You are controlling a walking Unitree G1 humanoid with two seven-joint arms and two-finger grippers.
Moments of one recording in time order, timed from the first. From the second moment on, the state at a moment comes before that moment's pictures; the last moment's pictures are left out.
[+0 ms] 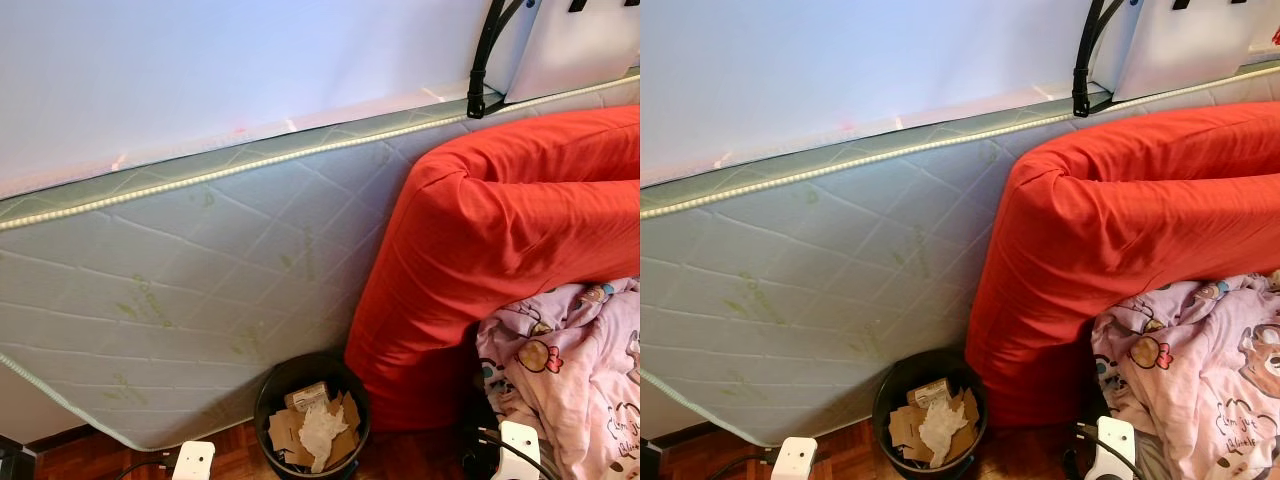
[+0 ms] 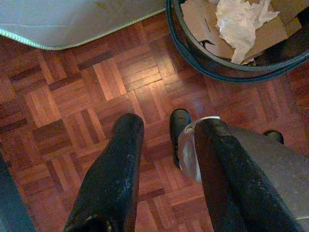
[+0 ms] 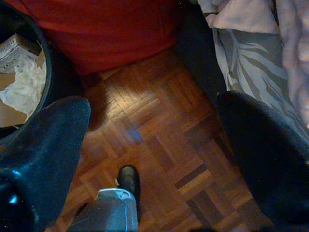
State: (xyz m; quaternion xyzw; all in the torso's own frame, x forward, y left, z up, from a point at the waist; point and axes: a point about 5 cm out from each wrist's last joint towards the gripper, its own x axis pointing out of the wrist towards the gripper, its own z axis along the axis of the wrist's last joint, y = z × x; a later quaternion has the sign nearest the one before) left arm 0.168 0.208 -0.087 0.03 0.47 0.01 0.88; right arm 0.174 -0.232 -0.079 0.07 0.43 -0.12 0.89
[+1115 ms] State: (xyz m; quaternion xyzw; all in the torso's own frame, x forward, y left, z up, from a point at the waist) left arm 0.190 0.196 -0.080 0.02 0.45 0.00 0.89; right arm 0.174 -0.233 -0.079 0.07 0.43 -0.12 0.89
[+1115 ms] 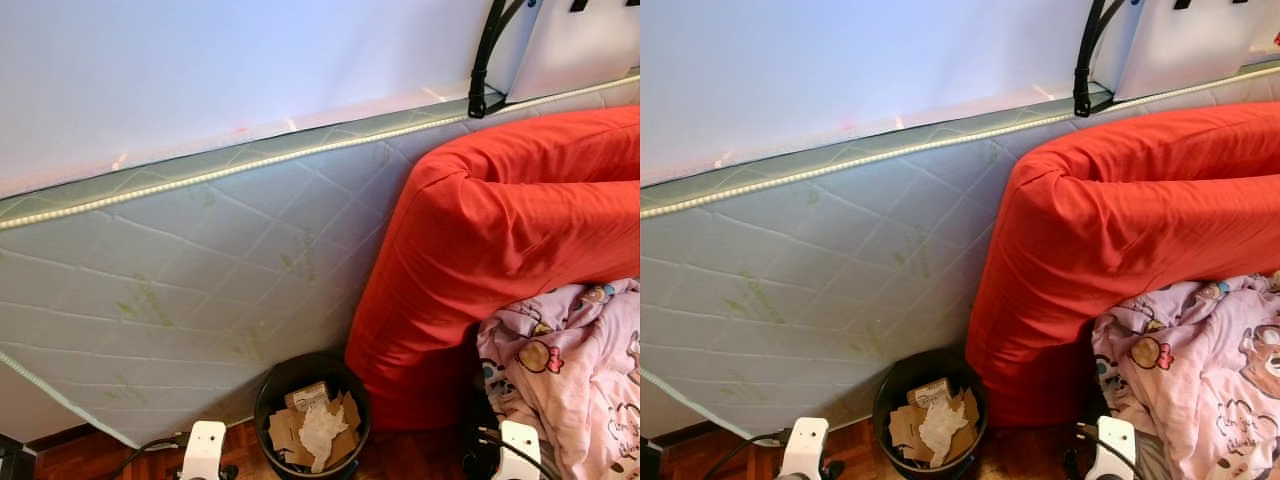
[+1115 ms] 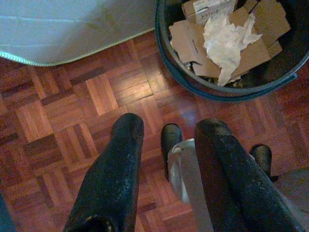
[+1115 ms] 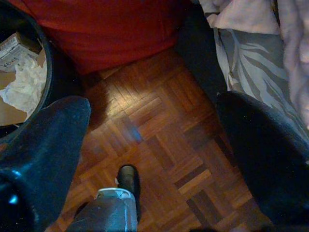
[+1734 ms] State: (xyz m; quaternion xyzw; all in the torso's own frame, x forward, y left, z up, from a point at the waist) left arm 0.184 0.202 -0.081 0.03 0.46 0.01 0.89; right arm 0.174 -0.233 -0.079 0.07 0.43 -0.11 0.89
